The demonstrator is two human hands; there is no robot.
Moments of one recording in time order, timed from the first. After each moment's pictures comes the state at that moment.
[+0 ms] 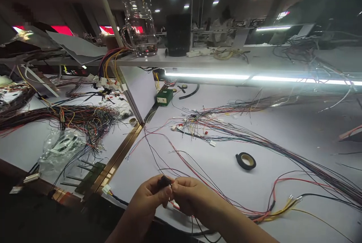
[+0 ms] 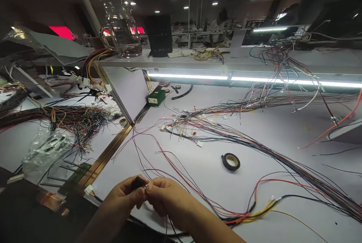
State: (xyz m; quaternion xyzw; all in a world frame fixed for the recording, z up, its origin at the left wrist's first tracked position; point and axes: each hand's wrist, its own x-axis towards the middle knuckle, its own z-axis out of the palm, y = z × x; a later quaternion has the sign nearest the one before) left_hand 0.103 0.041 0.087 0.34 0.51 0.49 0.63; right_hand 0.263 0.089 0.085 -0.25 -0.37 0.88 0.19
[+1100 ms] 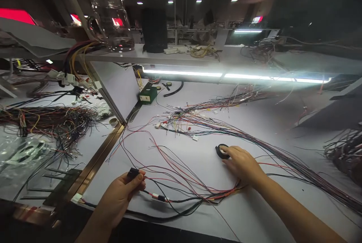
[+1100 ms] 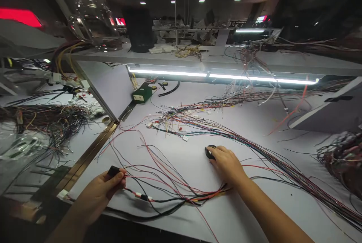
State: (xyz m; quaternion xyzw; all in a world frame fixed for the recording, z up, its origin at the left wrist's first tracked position) left_hand 0.073 0.055 0.068 0.18 0.58 0.49 0.63; right_hand 0.485 0.153 0.028 -0.55 -0.82 0.08 0.12
